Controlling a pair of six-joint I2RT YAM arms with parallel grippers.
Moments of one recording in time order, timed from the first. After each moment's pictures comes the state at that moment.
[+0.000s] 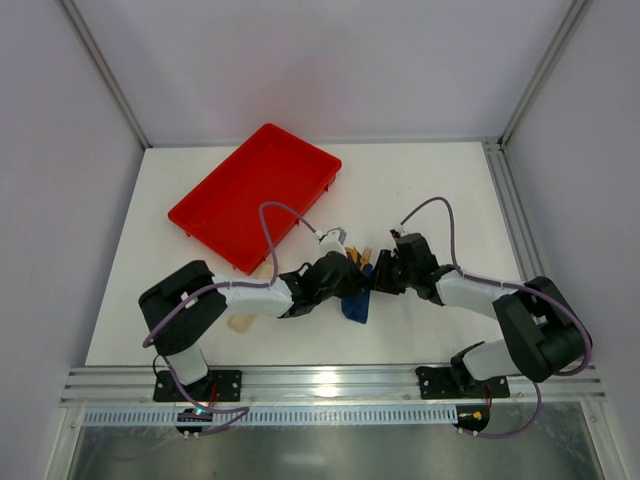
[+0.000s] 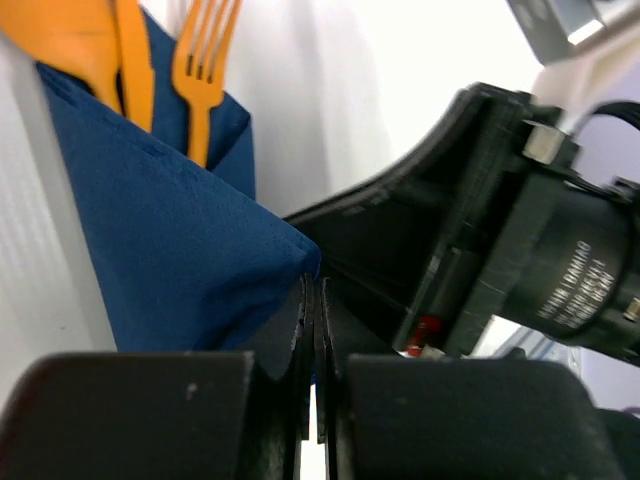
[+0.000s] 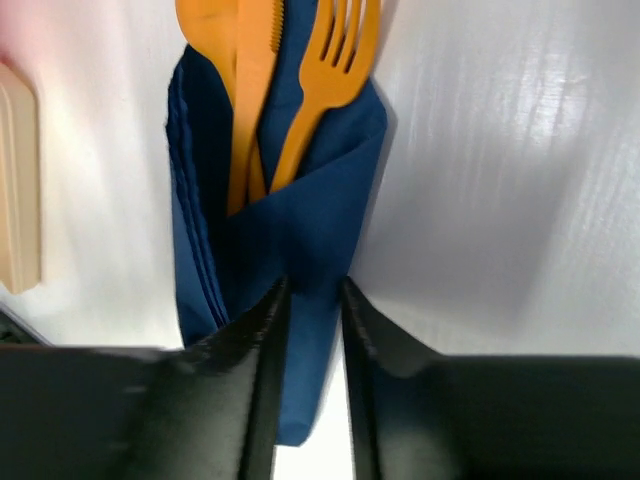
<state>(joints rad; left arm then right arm) -1.05 1.72 0.85 0.31 -0.21 -1.02 0.47 1.39 0.50 0.06 -0.25 0.66</state>
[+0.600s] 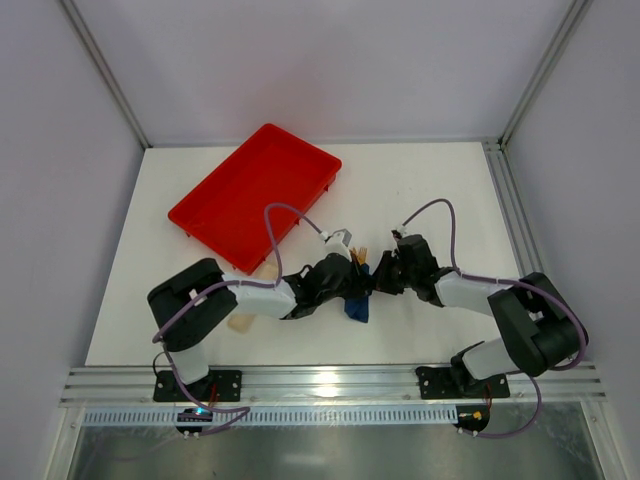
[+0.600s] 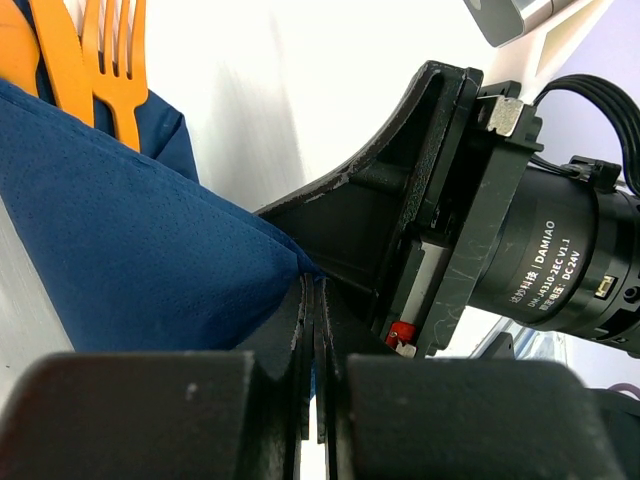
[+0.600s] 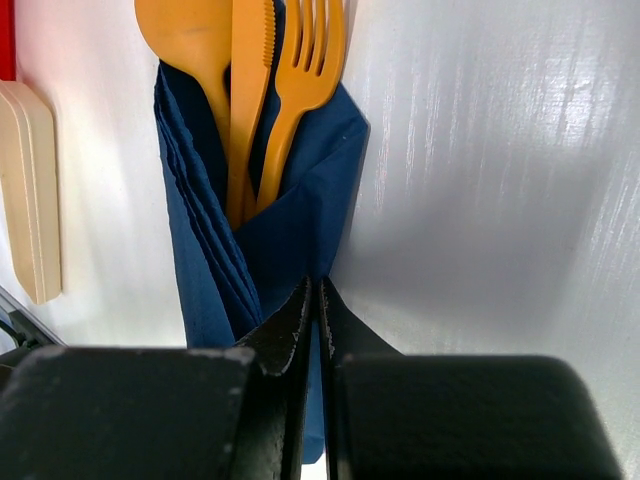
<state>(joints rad) -1.05 1.77 0.84 0.45 -0.14 -0.99 0.46 1.43 0.47 0.16 -0.28 0.72</state>
